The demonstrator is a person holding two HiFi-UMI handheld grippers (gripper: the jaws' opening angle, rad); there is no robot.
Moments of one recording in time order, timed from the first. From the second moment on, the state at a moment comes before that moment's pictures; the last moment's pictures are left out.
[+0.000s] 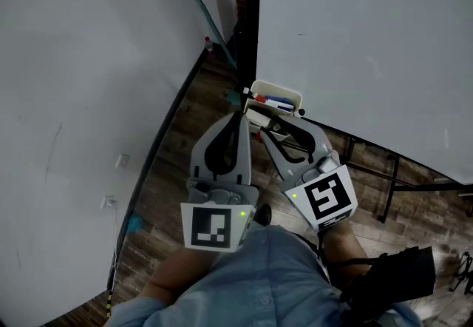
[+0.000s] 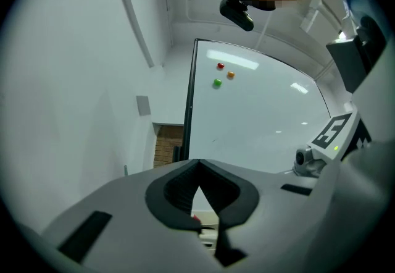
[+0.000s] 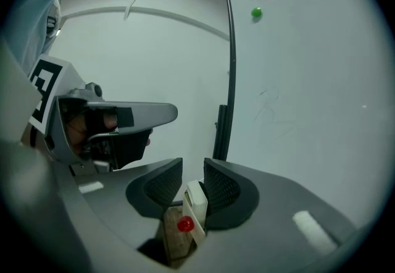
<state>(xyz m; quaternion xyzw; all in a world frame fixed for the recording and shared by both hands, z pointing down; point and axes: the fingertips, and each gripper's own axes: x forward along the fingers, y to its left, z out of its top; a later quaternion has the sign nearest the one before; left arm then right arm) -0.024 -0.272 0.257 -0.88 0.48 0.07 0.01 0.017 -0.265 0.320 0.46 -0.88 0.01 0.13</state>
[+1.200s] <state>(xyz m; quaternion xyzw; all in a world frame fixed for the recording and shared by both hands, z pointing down) -0.041 -0.332 0.312 -0.89 0.45 0.04 -0.06 0.008 -0.311 0.388 0.49 -0.83 0.05 0.25</state>
